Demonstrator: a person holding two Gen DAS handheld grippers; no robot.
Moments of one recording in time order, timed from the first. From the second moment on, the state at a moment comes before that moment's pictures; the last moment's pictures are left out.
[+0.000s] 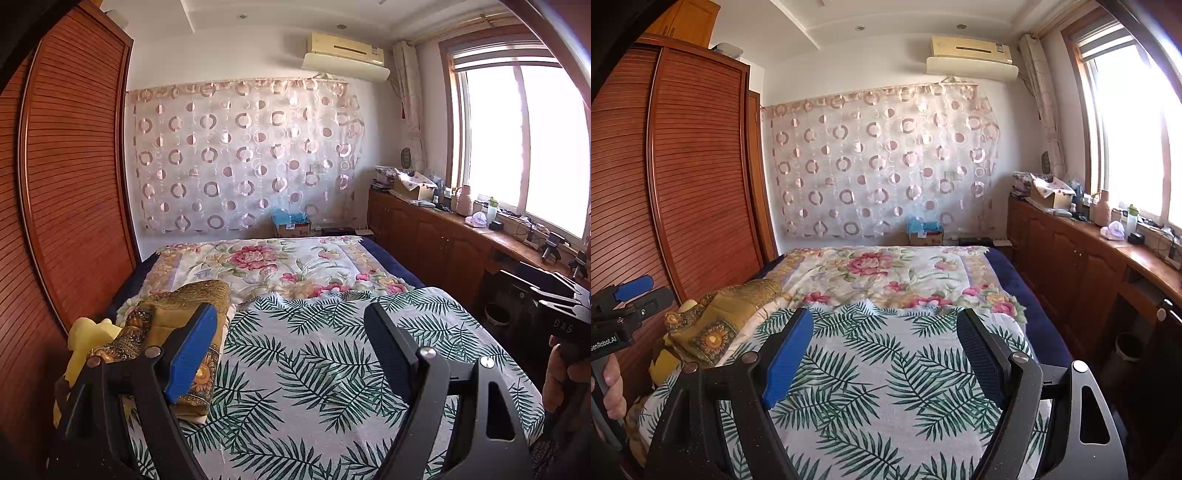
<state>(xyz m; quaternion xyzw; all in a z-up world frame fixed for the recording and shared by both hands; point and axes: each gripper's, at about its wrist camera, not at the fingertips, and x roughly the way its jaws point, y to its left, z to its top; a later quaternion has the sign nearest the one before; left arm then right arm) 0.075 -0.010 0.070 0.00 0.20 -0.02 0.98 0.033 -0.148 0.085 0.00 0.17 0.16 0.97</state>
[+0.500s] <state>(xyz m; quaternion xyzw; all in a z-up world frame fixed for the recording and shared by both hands) 0.074 -0.009 0.070 0.00 0.20 -0.02 0.98 0.033 -0.149 0.084 0.00 0.17 0.16 0.97</state>
